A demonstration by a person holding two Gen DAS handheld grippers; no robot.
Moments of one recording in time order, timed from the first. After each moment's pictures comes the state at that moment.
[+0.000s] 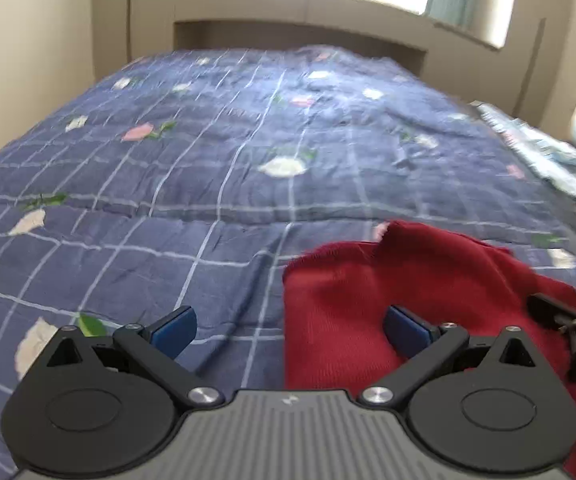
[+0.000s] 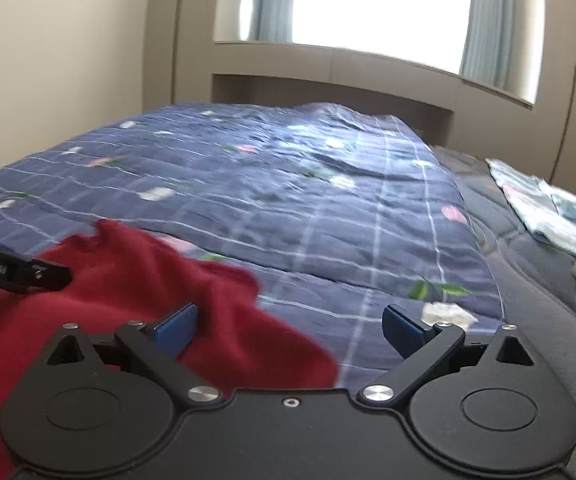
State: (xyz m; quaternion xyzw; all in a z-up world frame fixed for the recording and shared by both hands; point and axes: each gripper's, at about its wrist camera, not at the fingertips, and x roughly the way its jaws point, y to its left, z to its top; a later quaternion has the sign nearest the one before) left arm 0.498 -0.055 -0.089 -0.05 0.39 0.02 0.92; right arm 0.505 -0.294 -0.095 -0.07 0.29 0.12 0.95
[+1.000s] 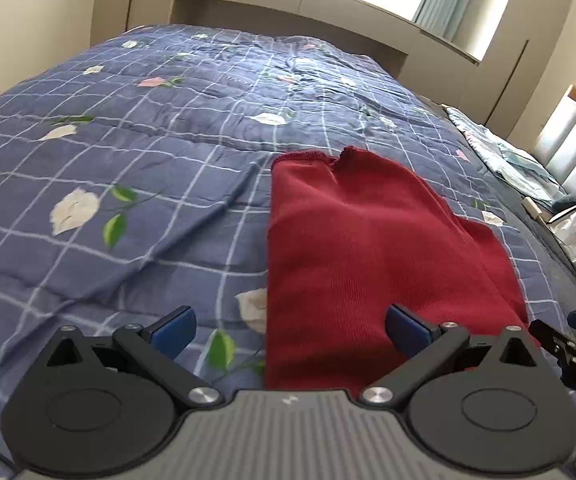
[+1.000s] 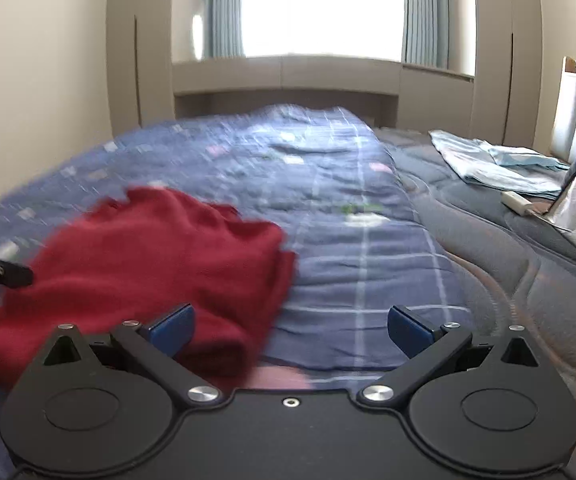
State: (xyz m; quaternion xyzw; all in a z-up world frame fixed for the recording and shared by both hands) left arm 0.374 -0.038 -0.073 -0.12 0.40 -0.03 0.91; right arm 0.349 -0.335 -0.078 0.00 0.27 0.08 0.96
